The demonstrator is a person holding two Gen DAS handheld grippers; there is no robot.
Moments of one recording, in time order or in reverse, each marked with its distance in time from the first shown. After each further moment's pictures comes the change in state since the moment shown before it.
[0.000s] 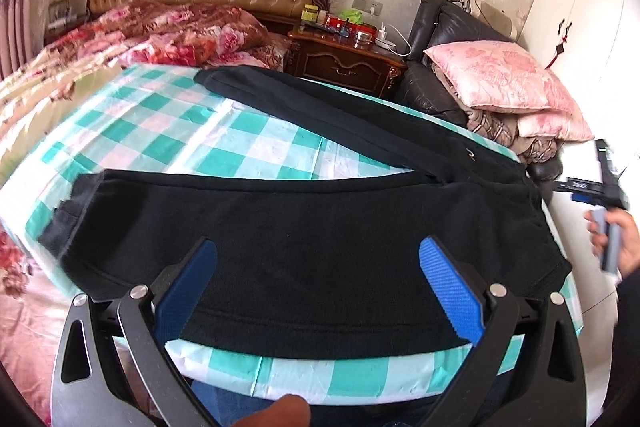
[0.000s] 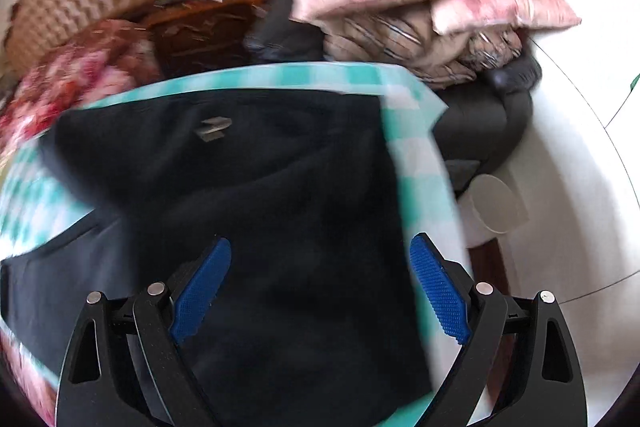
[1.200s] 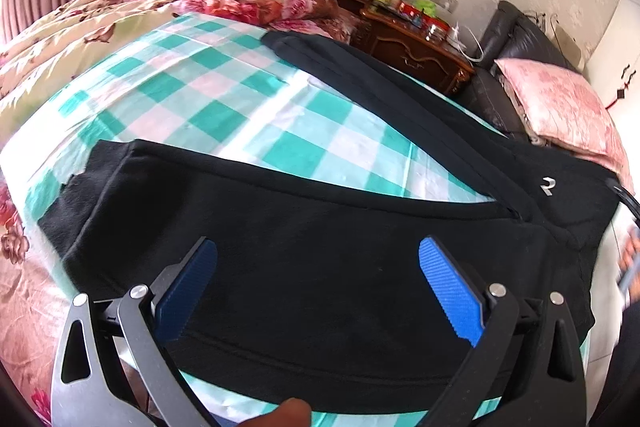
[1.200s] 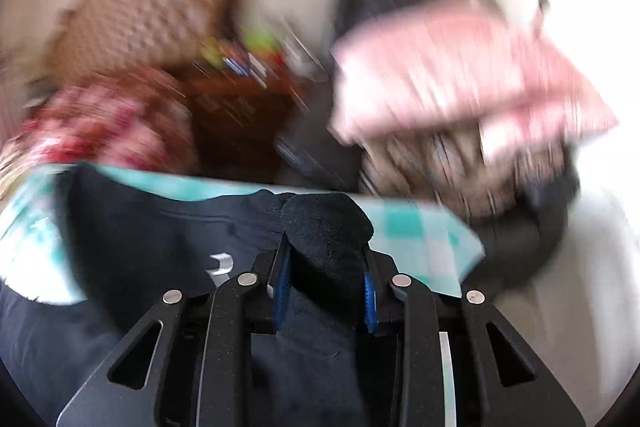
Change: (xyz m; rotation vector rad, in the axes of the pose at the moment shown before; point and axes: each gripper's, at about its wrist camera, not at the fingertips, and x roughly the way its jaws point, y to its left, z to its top) left arm 0.063 0.088 0.031 -0.195 0.079 0.135; right arm -0.082 0.064 0.015 -0.232 -0.512 0.192
